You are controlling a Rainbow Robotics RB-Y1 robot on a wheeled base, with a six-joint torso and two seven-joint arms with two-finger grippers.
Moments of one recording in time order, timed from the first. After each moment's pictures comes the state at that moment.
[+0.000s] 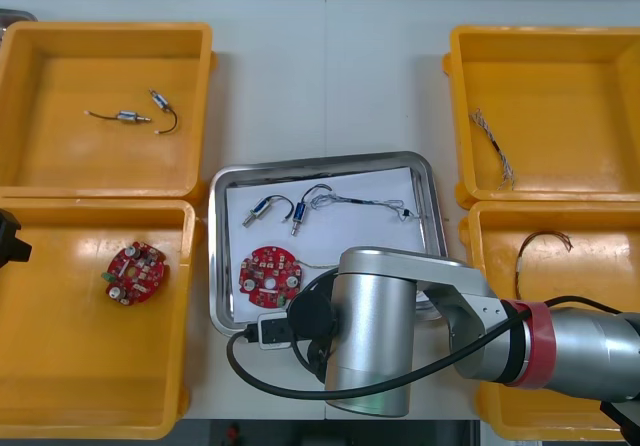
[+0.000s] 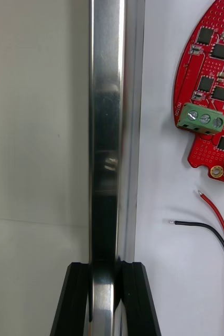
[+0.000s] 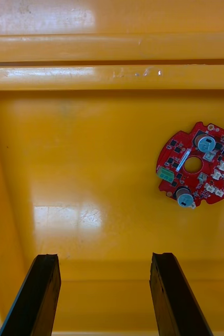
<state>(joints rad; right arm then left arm) -0.71 -0.45 1.16 -1.99 -0.39 1.61 1.80 -0.09 0.82 0.33 -2.19 0.88 1.91 -1.28</state>
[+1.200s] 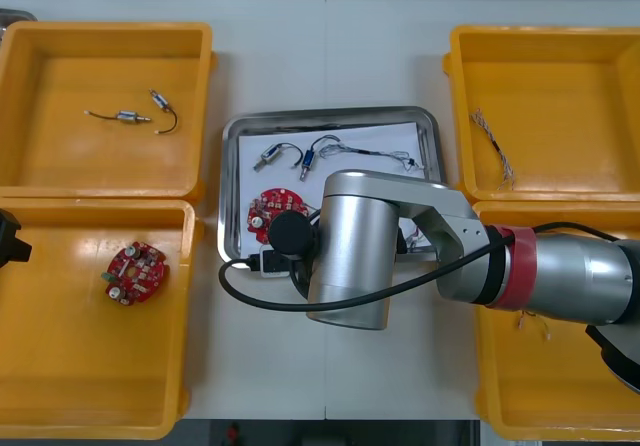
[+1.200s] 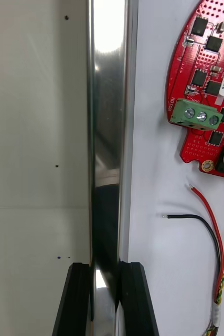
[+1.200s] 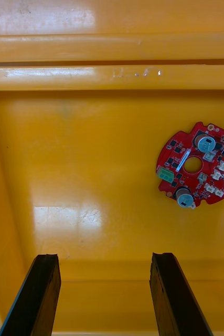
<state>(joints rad) -0.92 -0.45 1.13 -1.84 -0.48 1.61 1.77 -0.09 0.82 0.33 -2.19 0.88 1.91 -1.28</state>
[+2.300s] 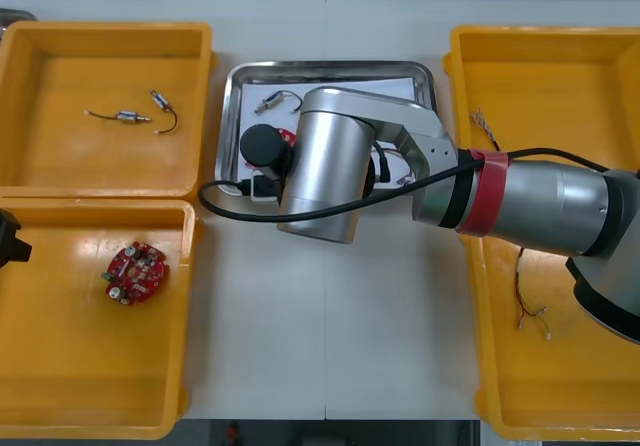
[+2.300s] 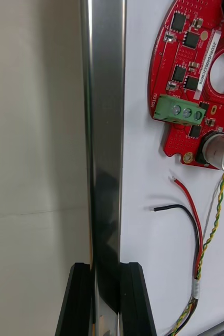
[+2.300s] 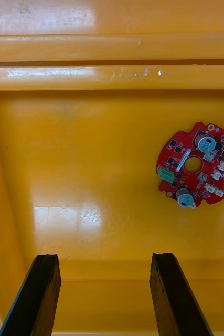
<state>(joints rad) -1.13 -0.40 1.11 -1.60 -0.52 1.54 1.77 -0.09 0.82 0.33 -2.19 0.88 1.91 -1.28</state>
